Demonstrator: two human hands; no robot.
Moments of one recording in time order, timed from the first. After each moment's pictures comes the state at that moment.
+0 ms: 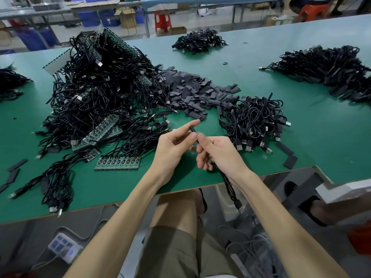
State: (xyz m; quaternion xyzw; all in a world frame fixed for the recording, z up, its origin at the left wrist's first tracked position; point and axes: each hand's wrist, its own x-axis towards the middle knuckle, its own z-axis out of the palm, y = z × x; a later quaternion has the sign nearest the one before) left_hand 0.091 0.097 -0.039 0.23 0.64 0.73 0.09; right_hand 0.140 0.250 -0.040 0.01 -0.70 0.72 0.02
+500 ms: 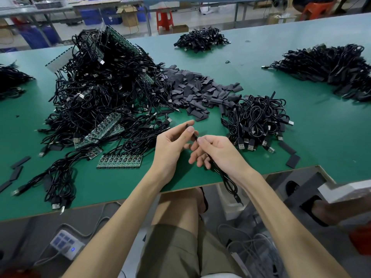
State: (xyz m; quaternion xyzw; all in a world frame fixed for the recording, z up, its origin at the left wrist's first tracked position) left_hand 0.090 0.099 -0.041 0.11 0.63 0.77 0.09; right_hand 0.139 0.249 -0.038 0.04 -0.71 0.70 -0.02
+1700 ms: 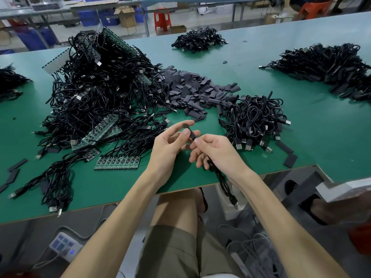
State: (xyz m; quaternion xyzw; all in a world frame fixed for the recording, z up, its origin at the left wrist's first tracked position) left_hand 0.089 0.090 -0.041 0.16 0.63 0.75 0.12; right_hand 0.138 0.249 -0.041 0.02 -0.71 0.70 0.00
